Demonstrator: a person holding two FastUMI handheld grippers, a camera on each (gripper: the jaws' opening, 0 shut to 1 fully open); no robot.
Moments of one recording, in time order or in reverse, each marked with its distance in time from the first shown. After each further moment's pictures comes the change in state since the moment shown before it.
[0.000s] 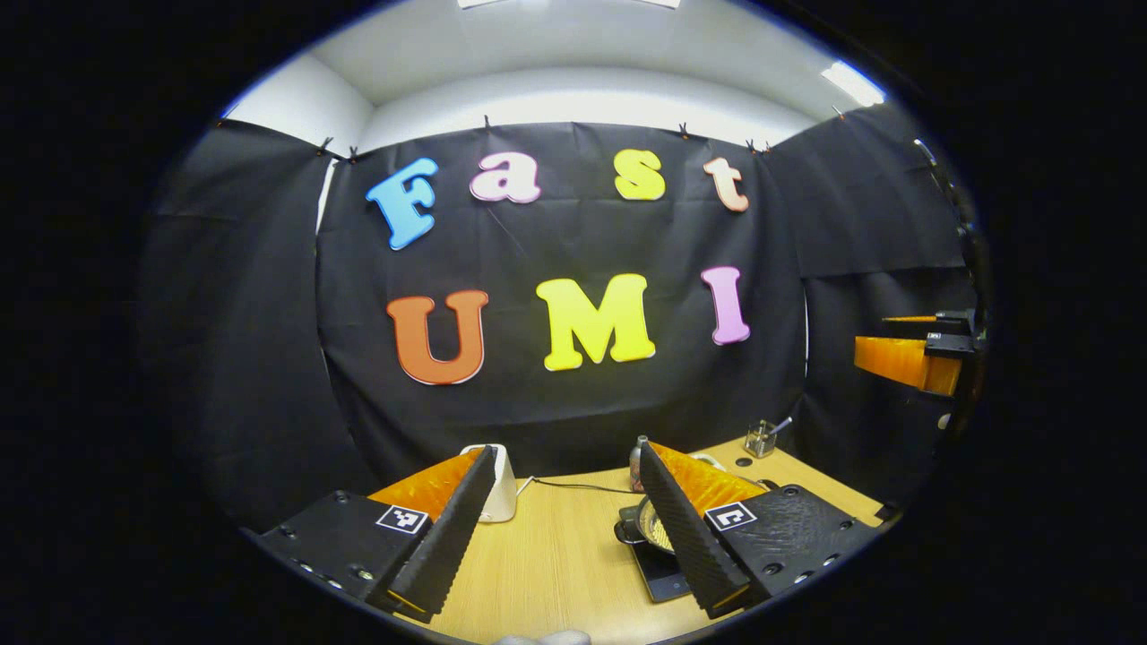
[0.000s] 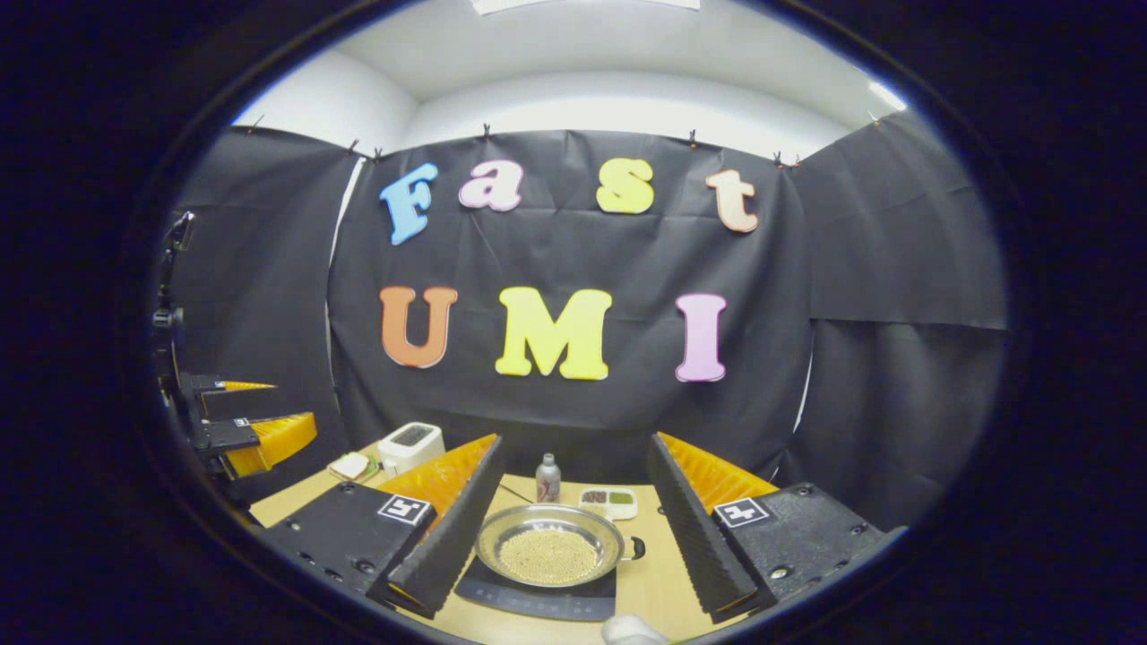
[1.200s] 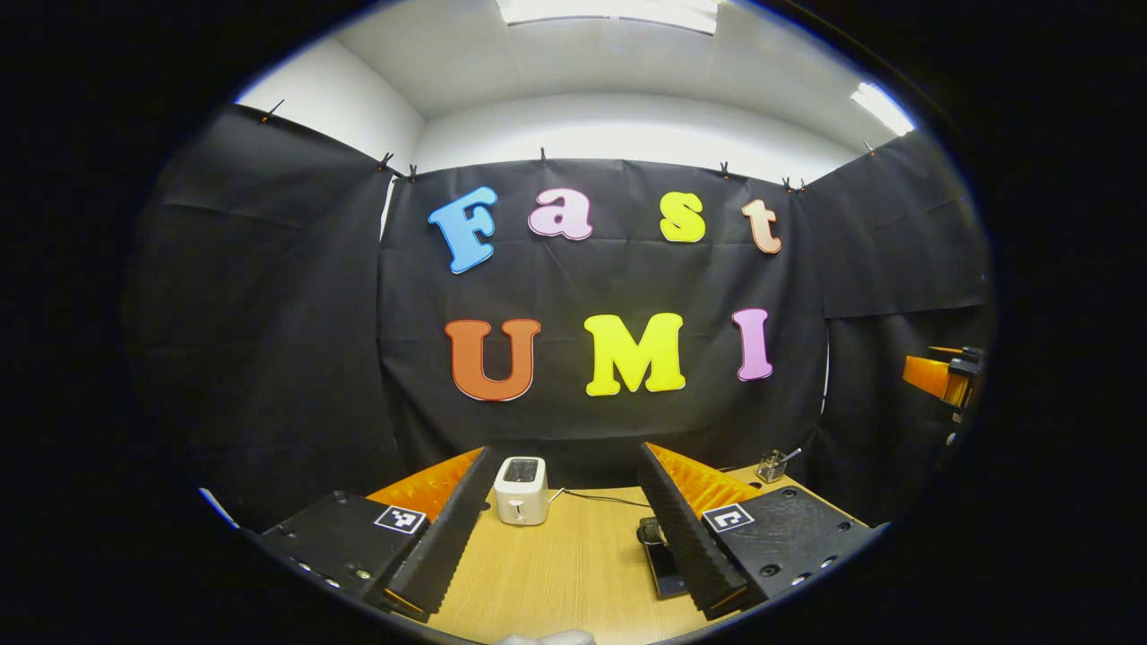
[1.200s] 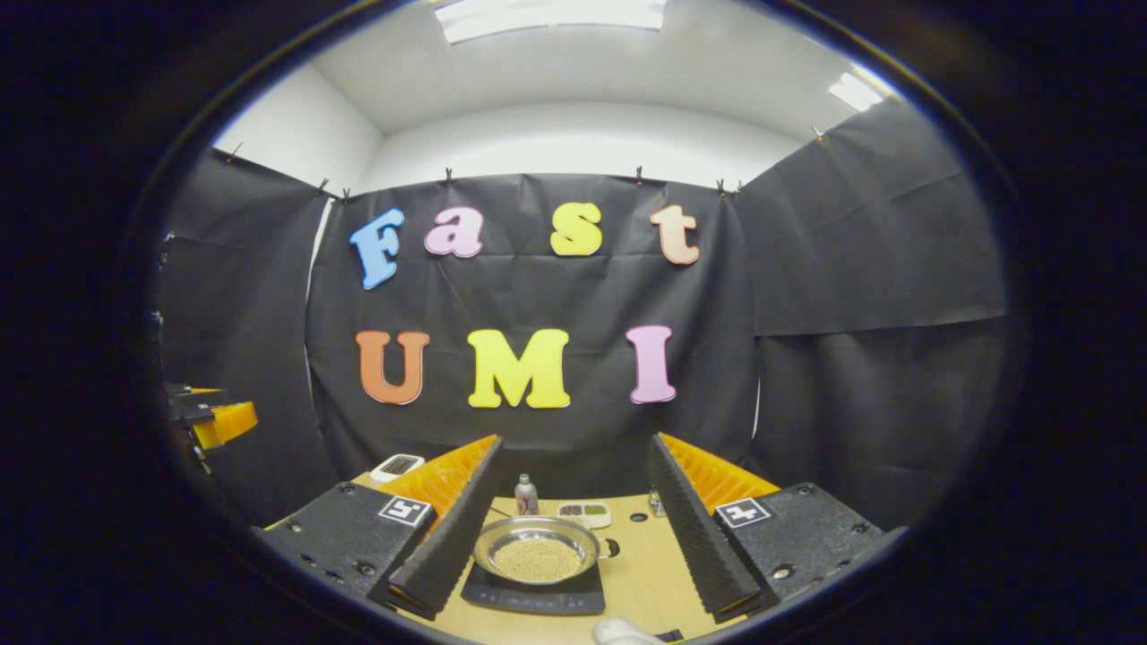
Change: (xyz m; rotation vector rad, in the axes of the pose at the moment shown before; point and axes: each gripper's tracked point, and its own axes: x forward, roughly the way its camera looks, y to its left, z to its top) left arm -0.076 0.040 0.024 -0.043 -0.054 0.104; right arm -0.081 -0.033 0.020 0.047 -0.065 -0.114
